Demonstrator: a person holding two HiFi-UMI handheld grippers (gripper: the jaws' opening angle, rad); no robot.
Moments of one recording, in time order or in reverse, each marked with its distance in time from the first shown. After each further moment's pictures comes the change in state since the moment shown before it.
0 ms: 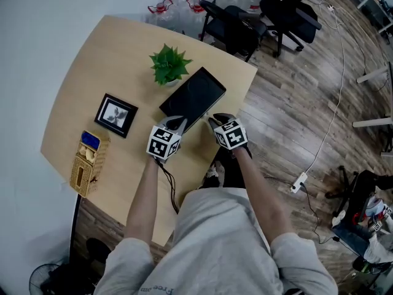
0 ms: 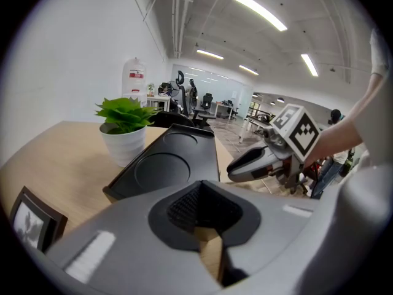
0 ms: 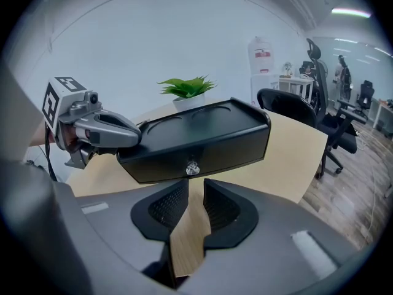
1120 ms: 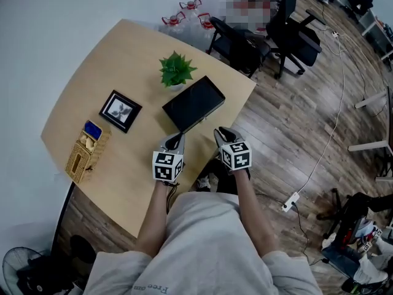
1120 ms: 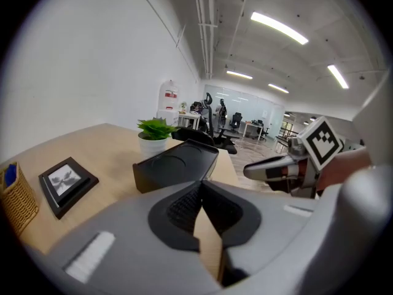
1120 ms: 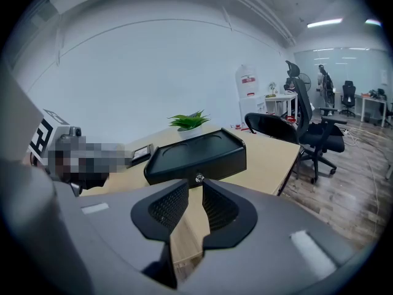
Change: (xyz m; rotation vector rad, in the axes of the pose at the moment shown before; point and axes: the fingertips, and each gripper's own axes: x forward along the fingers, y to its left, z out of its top) left arm -0.065 -0.048 -0.005 -0.186 -0.190 0.278; right arm -0.082 0.012 0.008 0.065 -0.240 -0.044
